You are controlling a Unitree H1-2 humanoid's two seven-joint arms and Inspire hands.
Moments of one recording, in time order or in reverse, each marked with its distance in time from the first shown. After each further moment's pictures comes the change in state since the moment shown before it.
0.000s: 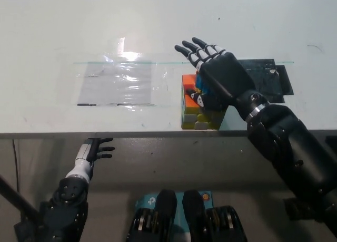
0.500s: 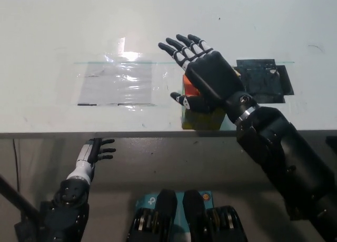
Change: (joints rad) left_arm 0.008 -0.005 -0.005 -0.002 0.001 -0.002 0.001; right_arm 0.008 0.045 -0.011 -0.085 -0.003 -0.013 0.006
